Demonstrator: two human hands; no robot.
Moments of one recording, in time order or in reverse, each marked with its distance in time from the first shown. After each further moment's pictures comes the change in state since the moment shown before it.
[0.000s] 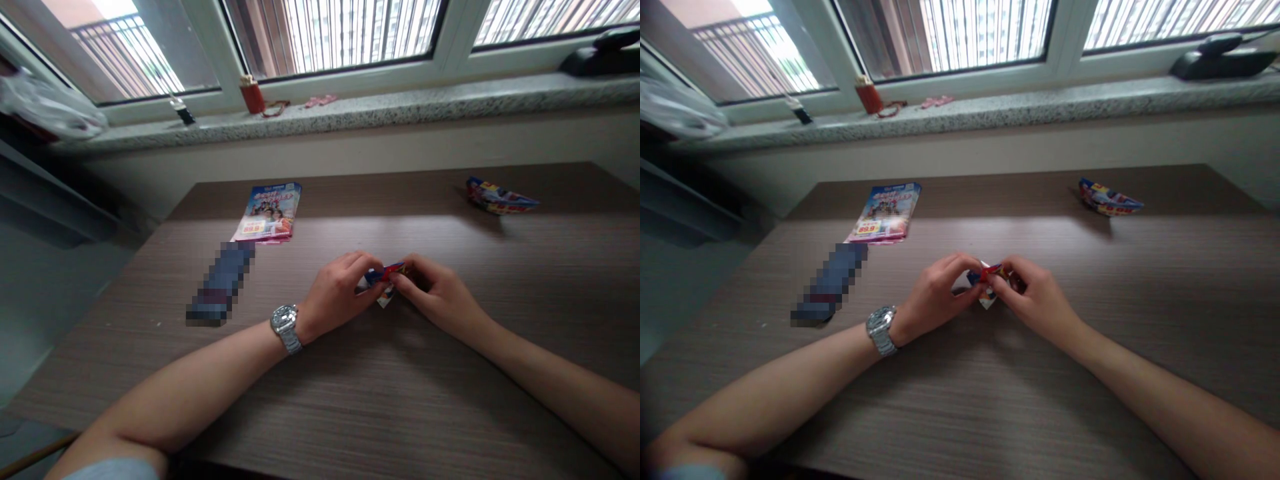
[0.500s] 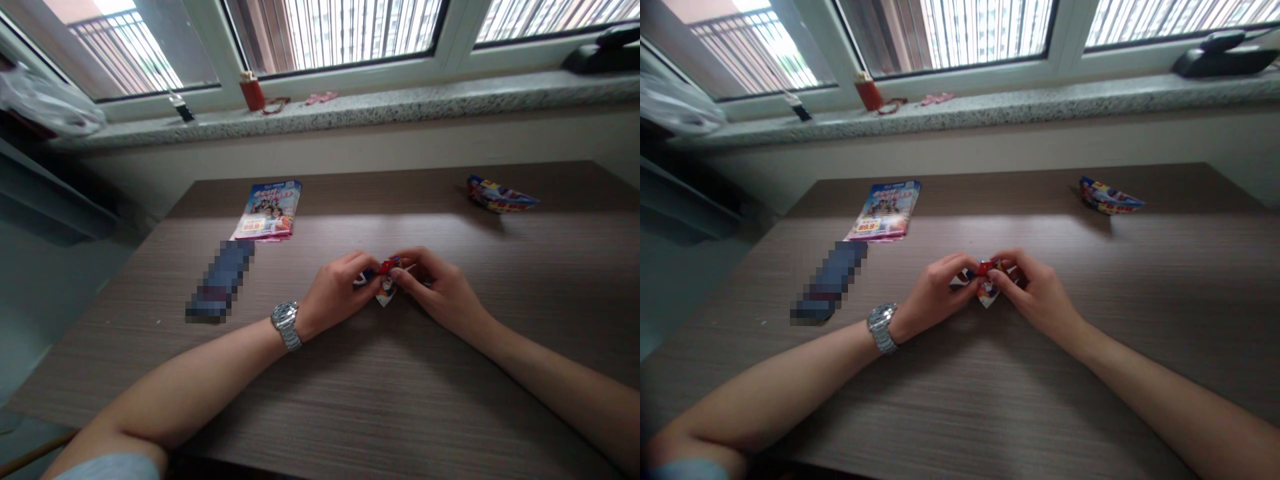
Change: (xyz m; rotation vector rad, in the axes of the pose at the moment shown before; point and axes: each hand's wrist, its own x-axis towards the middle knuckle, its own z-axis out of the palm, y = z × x) left_hand -0.001 0.001 0.000 -0.069 -0.004 -0.076; right_hand -0.001 0.002 0.000 0.081 0.058 -0.004
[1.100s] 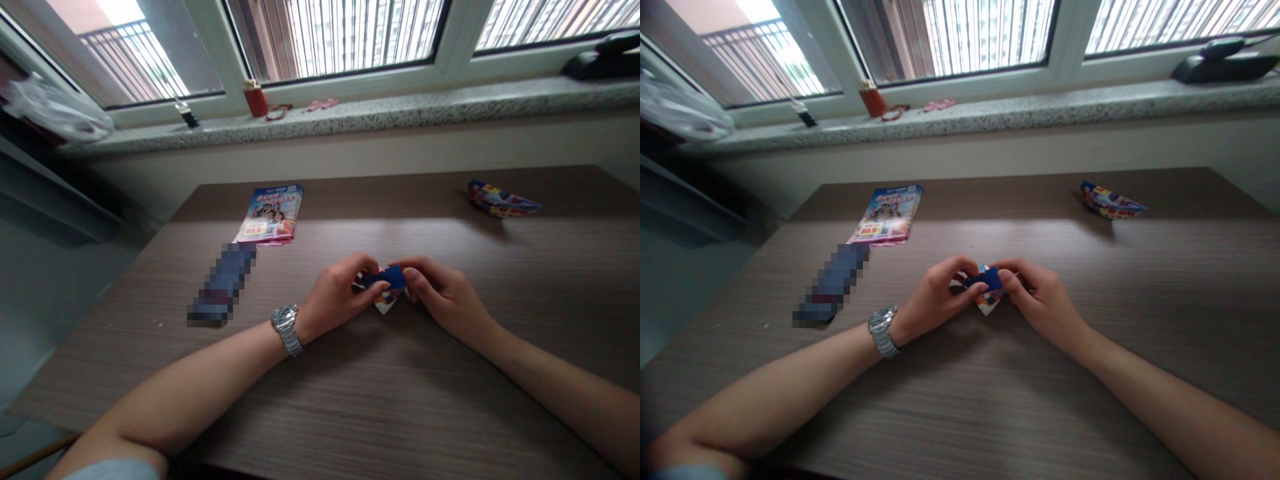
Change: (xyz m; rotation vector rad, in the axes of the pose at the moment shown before) left_hand -0.001 0.000 -0.004 -0.113 -0.008 -0.073; right_hand -0.002 -0.002 -0.005 -0.042 -0.019 -0.066
